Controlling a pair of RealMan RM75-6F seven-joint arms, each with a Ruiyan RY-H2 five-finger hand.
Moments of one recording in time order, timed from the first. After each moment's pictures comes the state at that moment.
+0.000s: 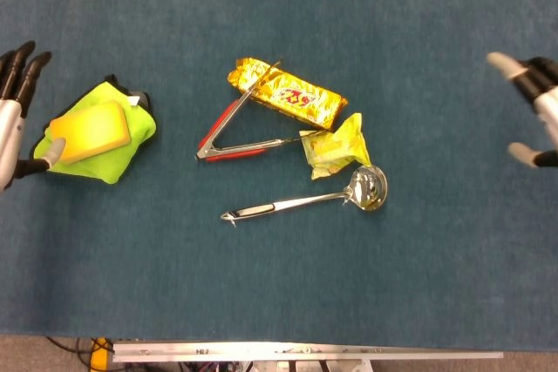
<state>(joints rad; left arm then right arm) -0.33 -1.05 -0.06 -1.86 1.31 1.32 0.15 0.40 -0.98 0.11 -1.90 -1.49 1.10 -0.25</state>
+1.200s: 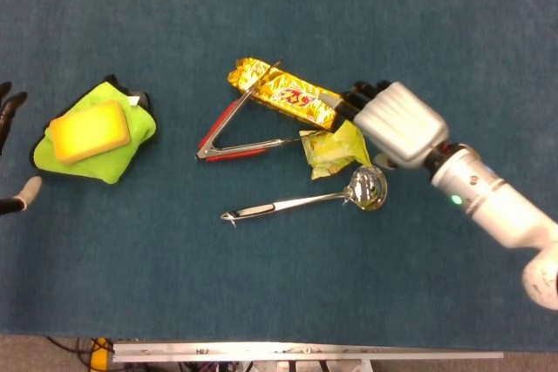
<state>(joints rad) -0.22 -0.95 0.01 -1.90 1.40 1.33 0.08 0.76 -1.41 0.15 -1.74 -1.20 0.83 -0.69</state>
